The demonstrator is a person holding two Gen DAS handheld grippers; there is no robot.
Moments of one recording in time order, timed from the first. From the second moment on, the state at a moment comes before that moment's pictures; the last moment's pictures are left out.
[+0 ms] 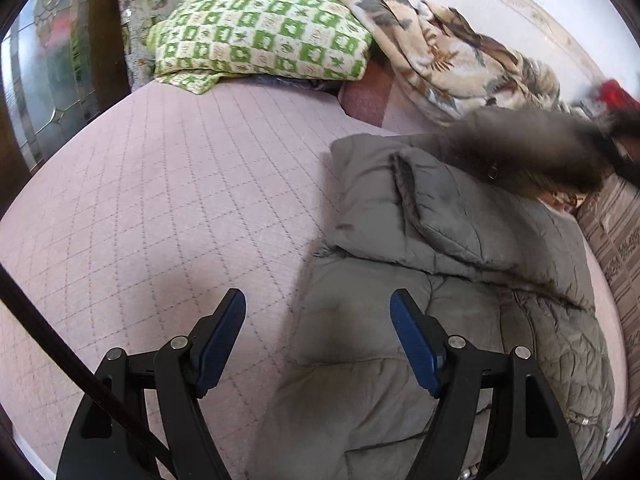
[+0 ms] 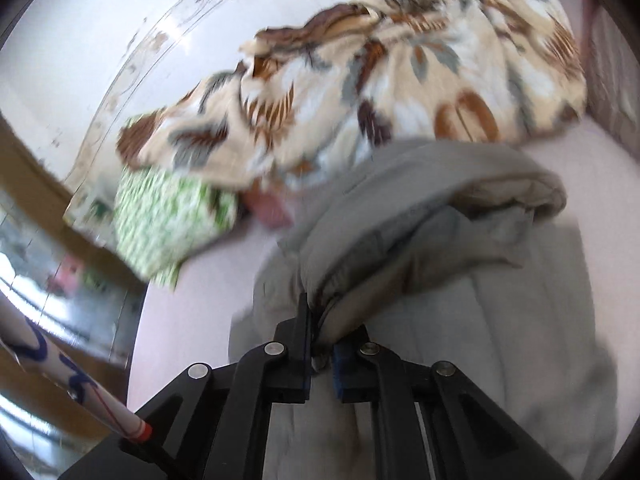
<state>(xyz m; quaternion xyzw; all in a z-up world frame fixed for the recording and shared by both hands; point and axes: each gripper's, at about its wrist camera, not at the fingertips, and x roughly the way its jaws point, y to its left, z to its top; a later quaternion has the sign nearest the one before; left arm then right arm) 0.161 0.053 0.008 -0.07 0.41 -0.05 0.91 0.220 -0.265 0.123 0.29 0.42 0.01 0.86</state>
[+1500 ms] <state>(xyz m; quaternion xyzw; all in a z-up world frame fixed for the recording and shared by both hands) 0.154 0.054 0.005 -0.07 0.41 -0.04 0.91 0.219 -0.221 0.057 0.10 0.42 -0.08 0.90</state>
